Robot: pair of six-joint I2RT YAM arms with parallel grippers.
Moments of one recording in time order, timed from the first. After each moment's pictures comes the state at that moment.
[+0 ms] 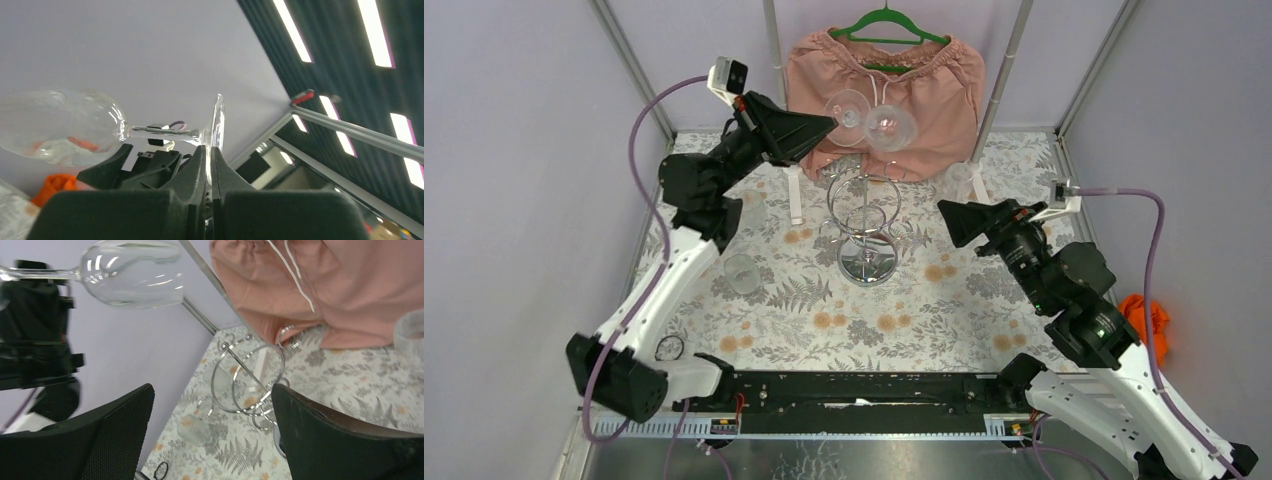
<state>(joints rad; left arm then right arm) -0.36 1.22 1.25 0.73 0.67 -1.64 0.71 0.62 0.92 -0.23 0.24 0.67</state>
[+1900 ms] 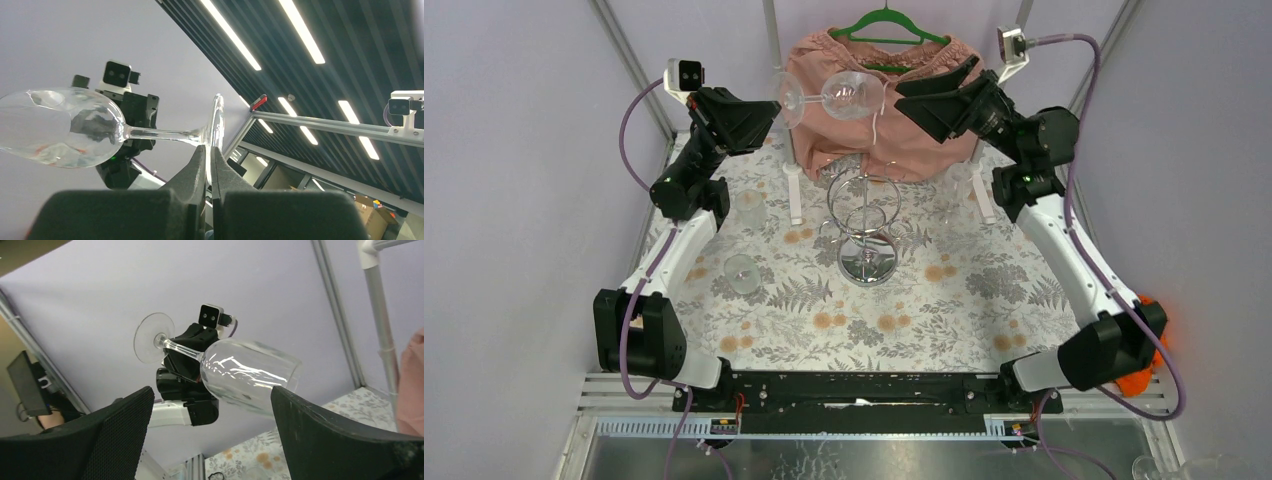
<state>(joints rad) -0.11 1.44 1.18 1.52 0.63 -2.09 0.31 1.39 1.40 0.67 -0.77 1.01</state>
